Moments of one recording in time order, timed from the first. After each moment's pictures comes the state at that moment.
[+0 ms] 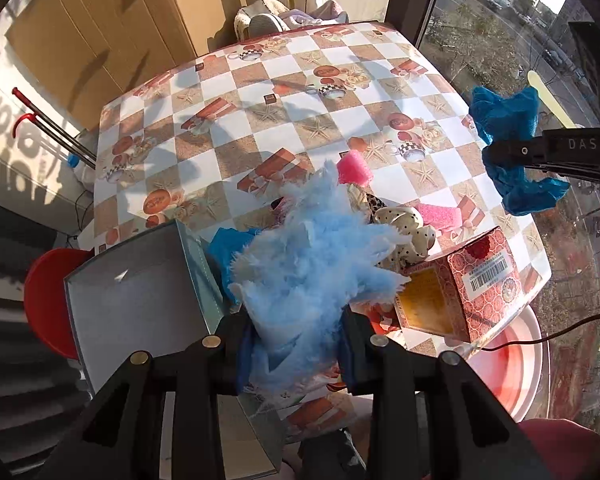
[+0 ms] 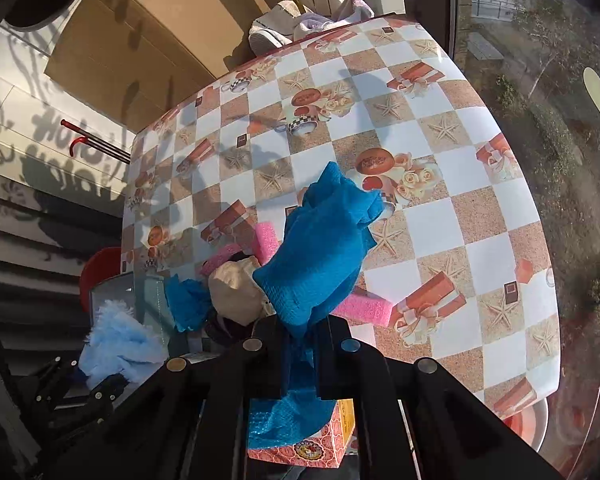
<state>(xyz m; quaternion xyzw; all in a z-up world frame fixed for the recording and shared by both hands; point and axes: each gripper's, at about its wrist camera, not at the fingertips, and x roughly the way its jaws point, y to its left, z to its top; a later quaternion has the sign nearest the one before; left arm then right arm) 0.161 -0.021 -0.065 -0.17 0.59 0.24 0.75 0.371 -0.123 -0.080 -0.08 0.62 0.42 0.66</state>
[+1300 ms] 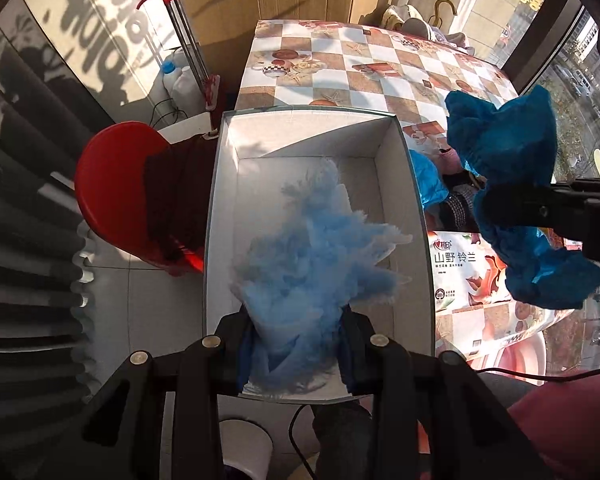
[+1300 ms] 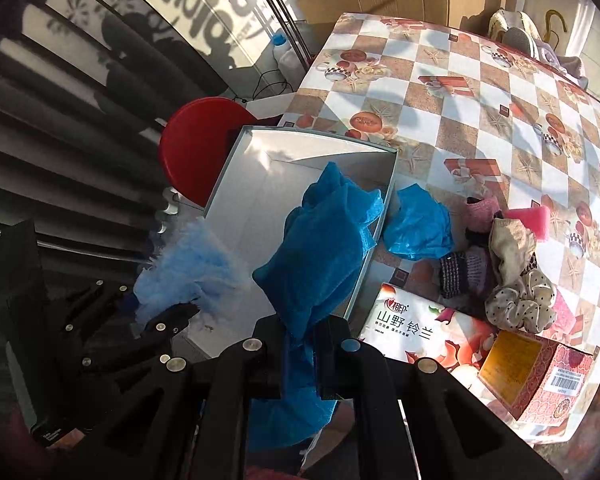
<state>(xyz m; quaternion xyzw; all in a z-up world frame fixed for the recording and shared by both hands) -0.062 0.027 -0.073 -0.28 0.54 0.37 0.70 0.101 0.003 -0.044 -0.27 0.55 0.59 0.52</state>
